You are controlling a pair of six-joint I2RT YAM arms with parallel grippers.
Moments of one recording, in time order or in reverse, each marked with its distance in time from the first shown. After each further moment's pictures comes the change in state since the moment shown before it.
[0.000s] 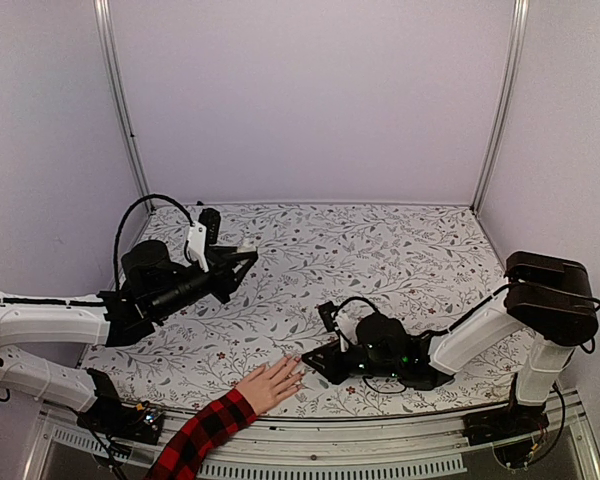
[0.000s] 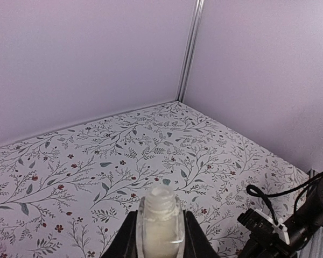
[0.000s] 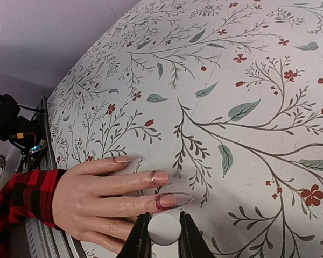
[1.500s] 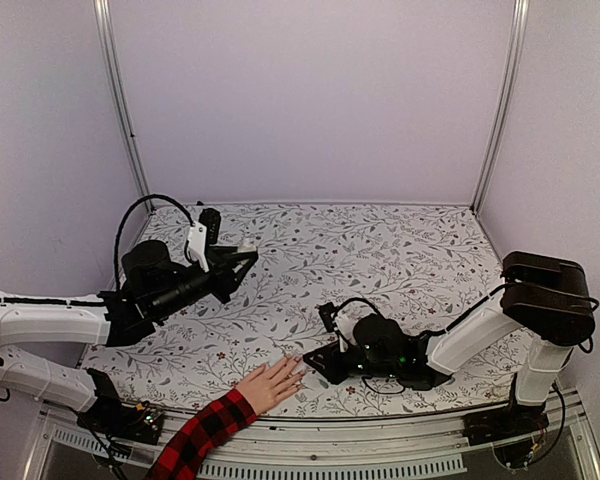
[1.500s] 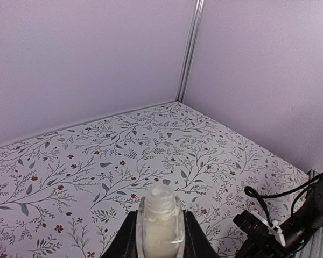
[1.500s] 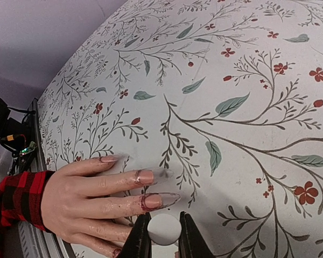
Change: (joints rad) left arm 0.000 0.002 0.000 0.005 0.000 0.000; right arm 0.000 0.017 0.011 -0.021 0.027 0.009
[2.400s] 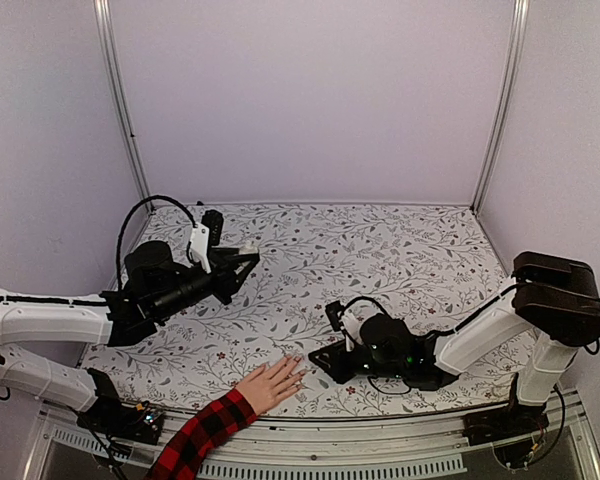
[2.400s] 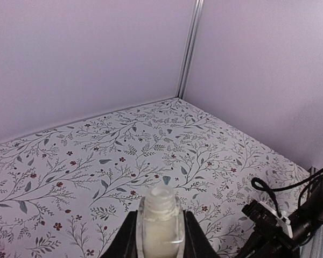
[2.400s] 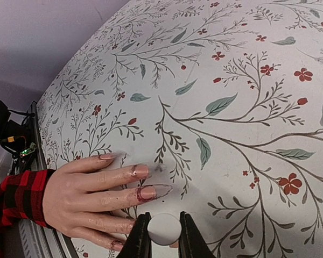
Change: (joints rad) left arm 0.000 0.017 0.000 0.001 0.003 0.000; right arm 0.000 -0.049 -0.037 -0.014 0.025 0.002
